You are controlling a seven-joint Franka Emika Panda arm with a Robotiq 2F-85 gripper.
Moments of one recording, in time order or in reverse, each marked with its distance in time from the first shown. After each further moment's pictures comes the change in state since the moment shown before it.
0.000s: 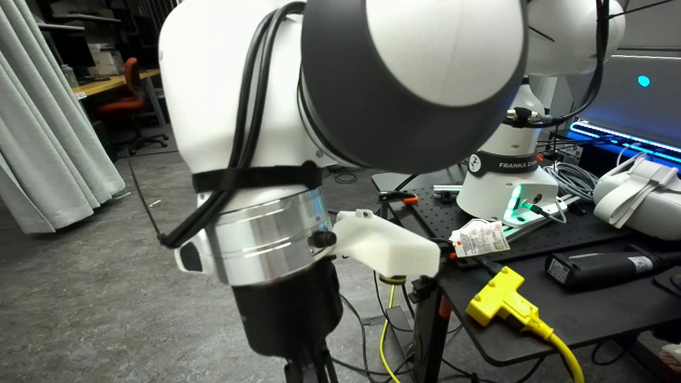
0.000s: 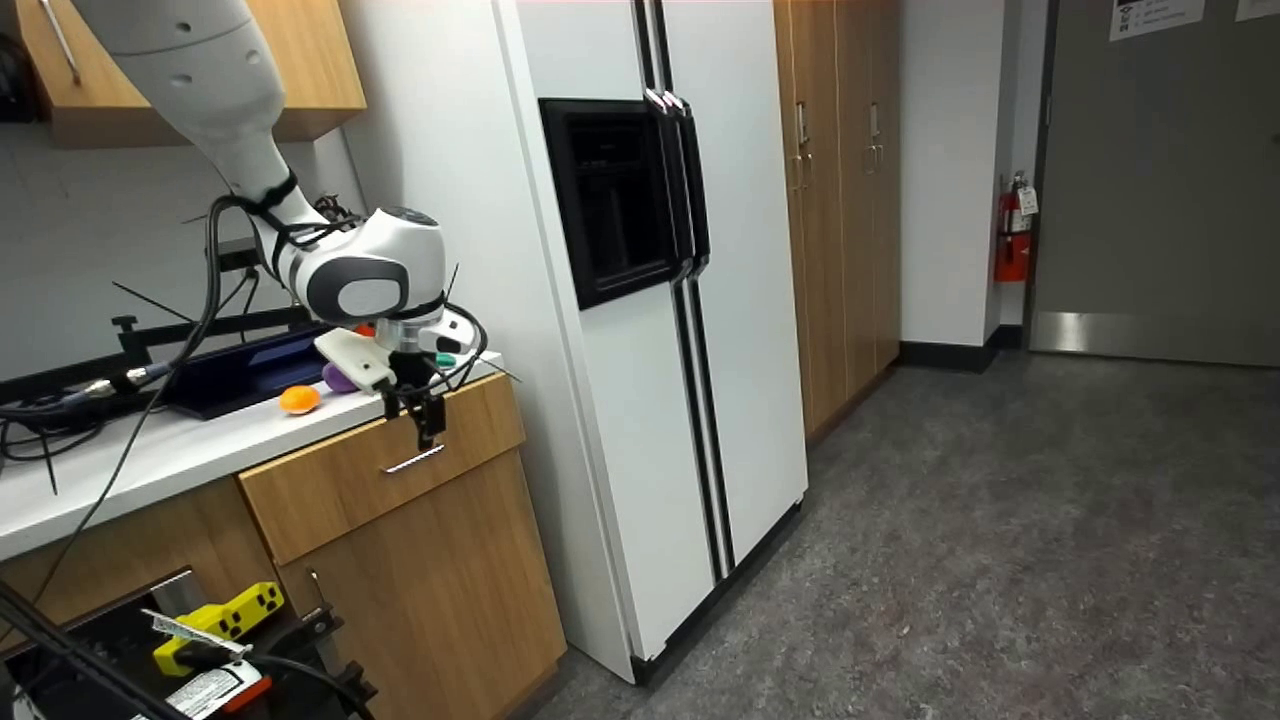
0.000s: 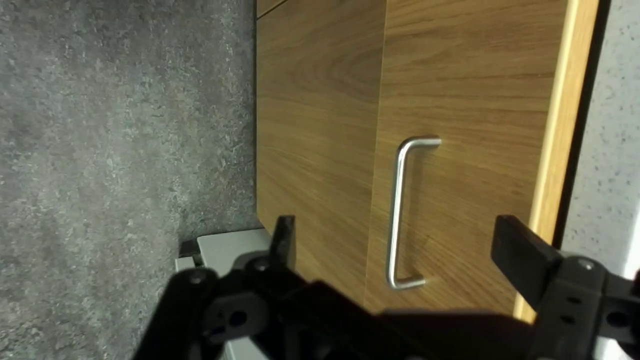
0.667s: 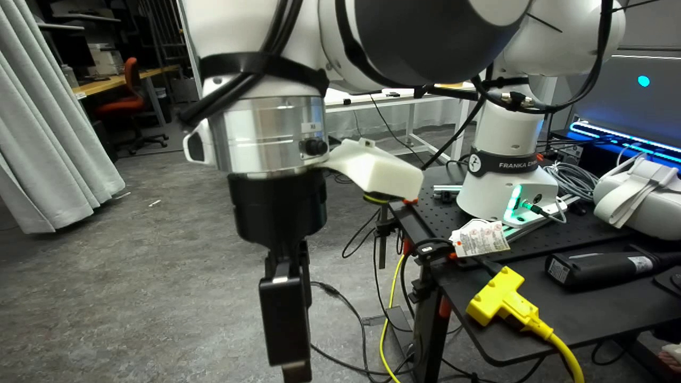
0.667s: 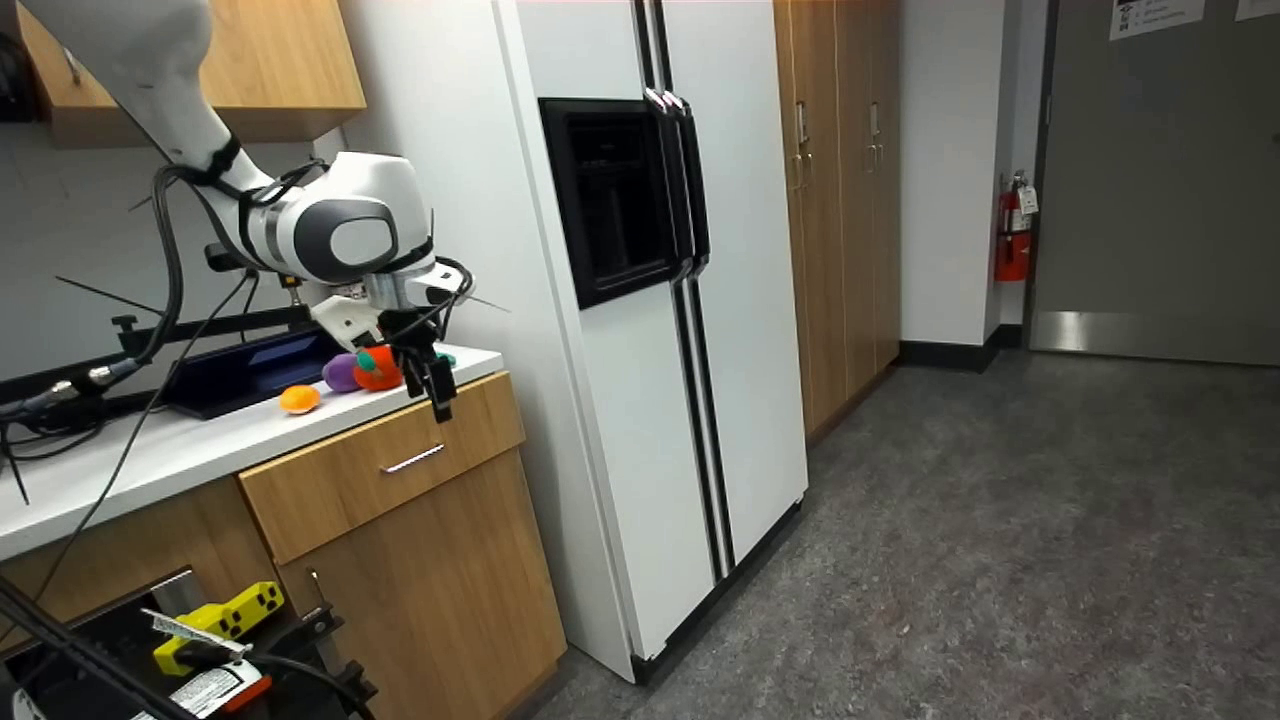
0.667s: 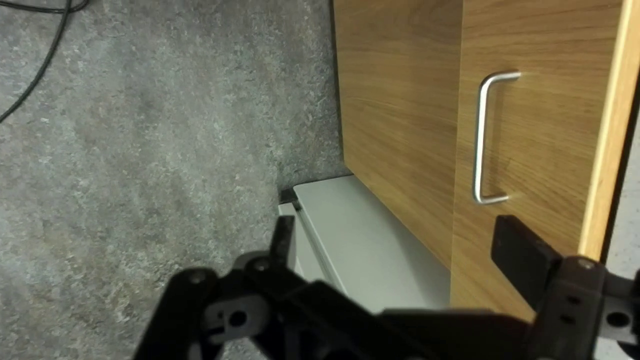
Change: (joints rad) arm 0.012 -0.225 -0.091 -0.133 -0.272 -0.011 0.360
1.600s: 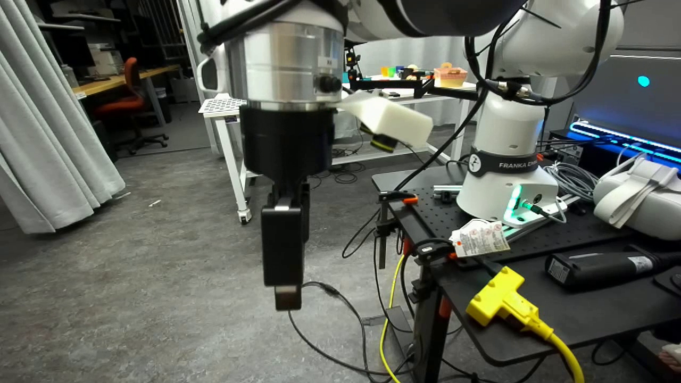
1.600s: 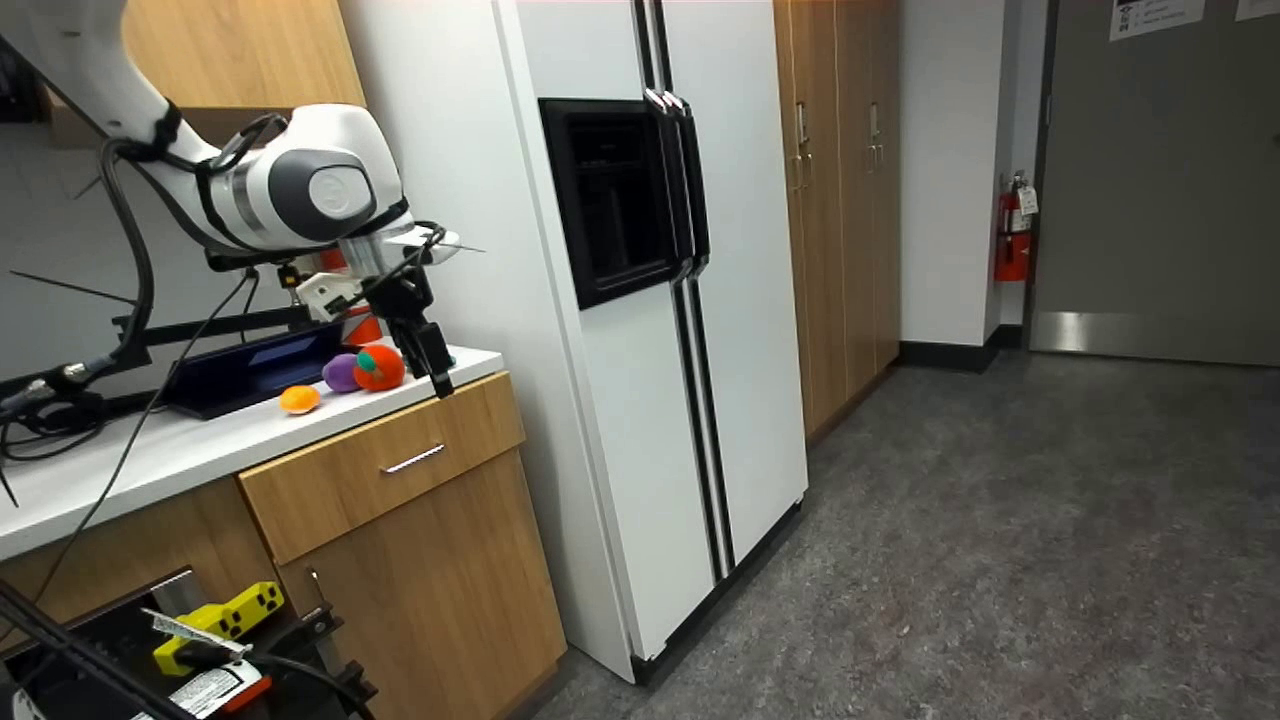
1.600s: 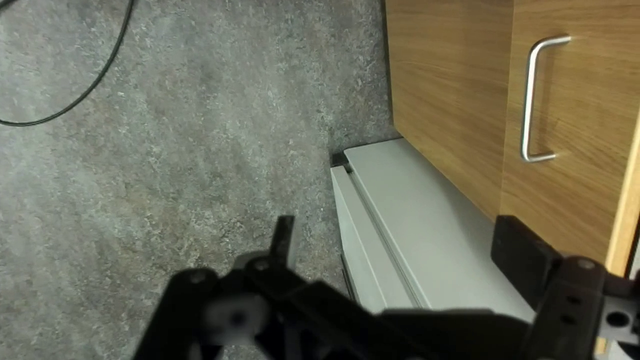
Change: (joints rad) arm -0.057 -0.171 0.023 -0.081 -0.223 -0.051 0.236
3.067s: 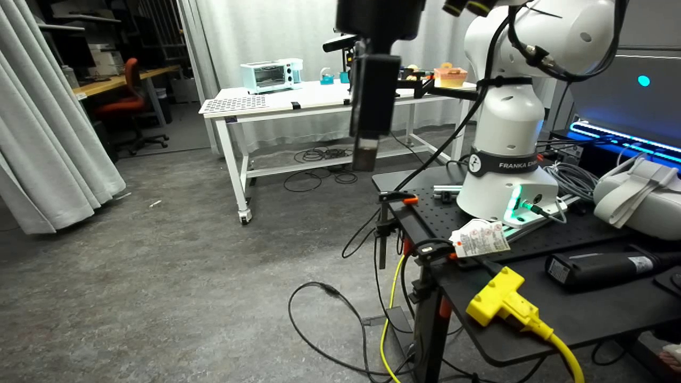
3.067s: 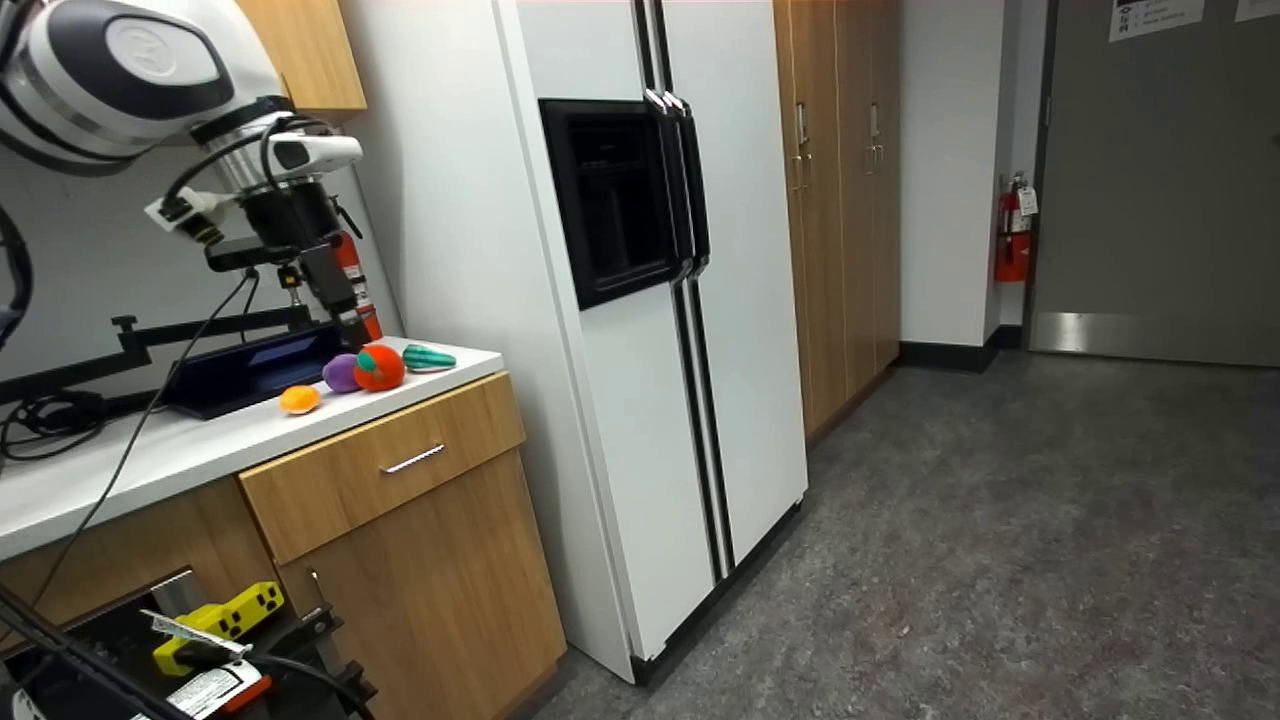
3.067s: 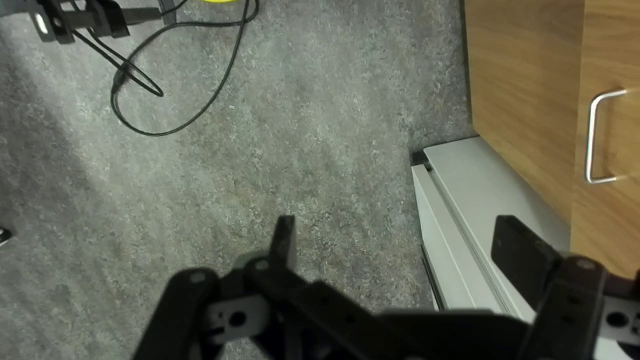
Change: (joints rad) arm -0.073 -0.541 0.102 -0.170 0.062 -0.395 0.045
